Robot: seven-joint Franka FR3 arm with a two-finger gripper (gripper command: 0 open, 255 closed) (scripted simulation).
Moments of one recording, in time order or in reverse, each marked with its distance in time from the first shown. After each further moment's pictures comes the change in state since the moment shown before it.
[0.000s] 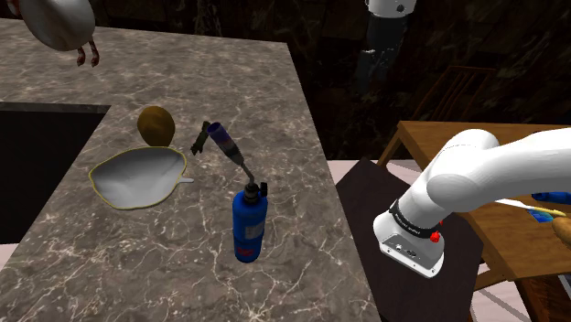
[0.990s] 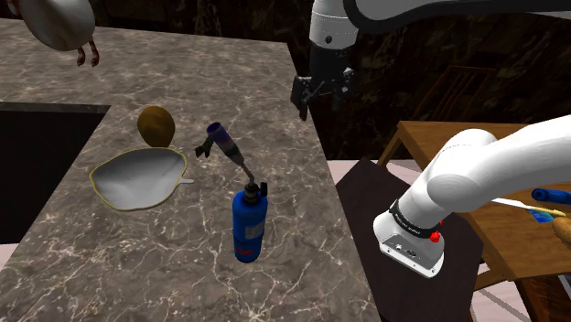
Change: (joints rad) arm 0.009 0.143 0.308 -0.002 0.259 0.216 0.563
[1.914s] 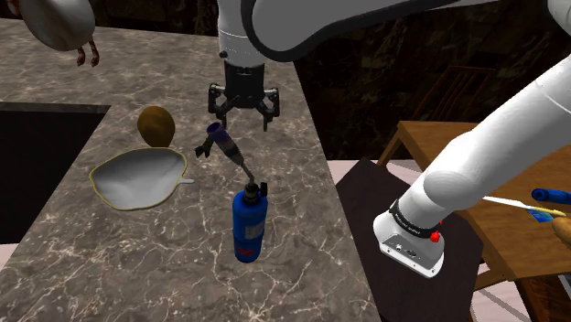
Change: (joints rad) arm -0.083 0.451 0.307 0.299 -0.055 0.251 0.642
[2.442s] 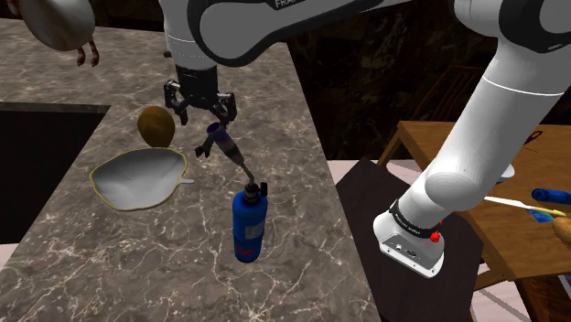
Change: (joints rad) arm 0.040 0.348 0.052 0.282 -0.248 0.042 0.396
